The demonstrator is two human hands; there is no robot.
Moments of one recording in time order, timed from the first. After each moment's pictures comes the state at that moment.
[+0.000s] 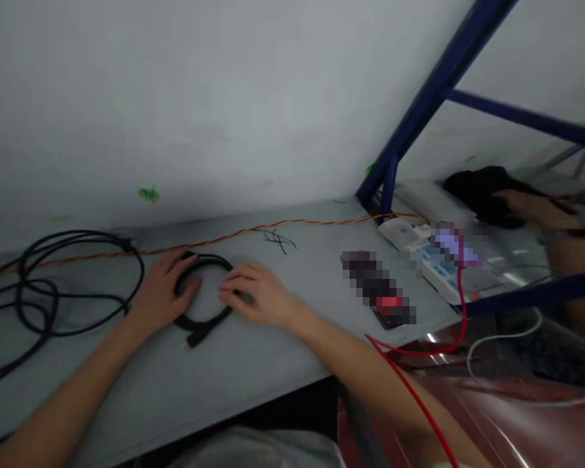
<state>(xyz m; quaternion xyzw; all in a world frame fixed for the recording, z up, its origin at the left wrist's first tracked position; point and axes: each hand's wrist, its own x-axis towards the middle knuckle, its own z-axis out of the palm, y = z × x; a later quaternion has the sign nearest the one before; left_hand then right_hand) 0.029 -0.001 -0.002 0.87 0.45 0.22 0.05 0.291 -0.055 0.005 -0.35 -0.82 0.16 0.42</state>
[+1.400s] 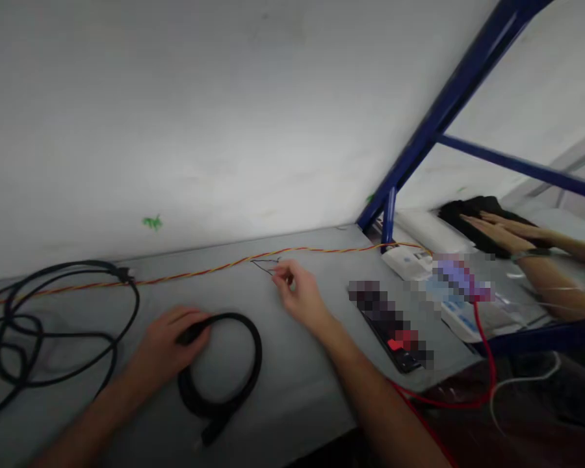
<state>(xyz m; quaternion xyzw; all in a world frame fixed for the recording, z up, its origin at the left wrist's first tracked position) 0.040 -0.019 0.000 0.86 0.37 0.32 0.10 0.349 -0.016 -0.005 -0.53 -0.66 0.18 0.50</state>
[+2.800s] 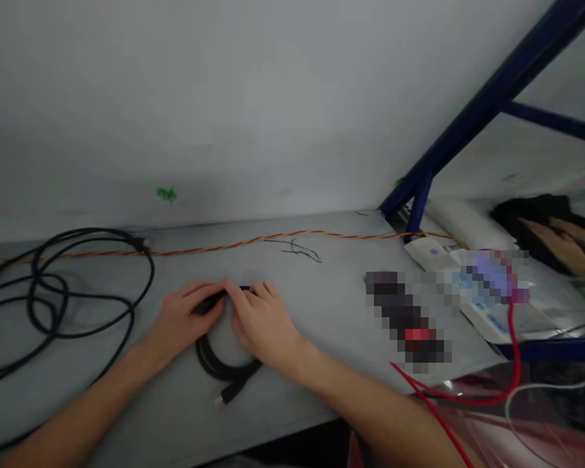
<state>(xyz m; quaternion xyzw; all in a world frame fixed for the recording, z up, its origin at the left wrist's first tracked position) 0.052 -0.027 -0.010 0.84 0.36 0.37 0.13 0.254 -0.075 0.008 -0.51 -0.84 0.04 0.20</state>
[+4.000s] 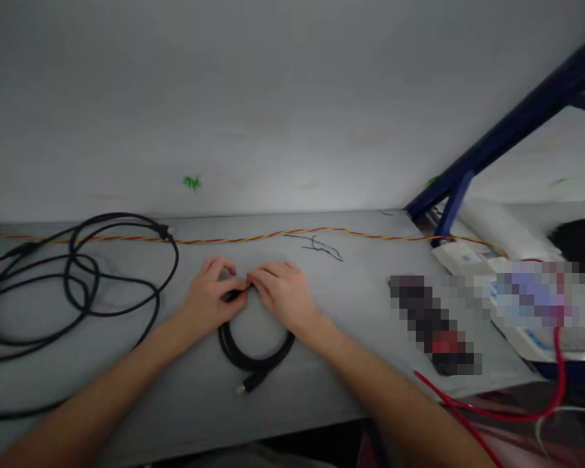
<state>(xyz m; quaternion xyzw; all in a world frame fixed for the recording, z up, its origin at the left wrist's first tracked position) 0.052 -0.022 -0.004 0.87 0.38 0.30 0.08 0.262 -0.037 0.000 -0.47 -0.83 0.06 0.29</state>
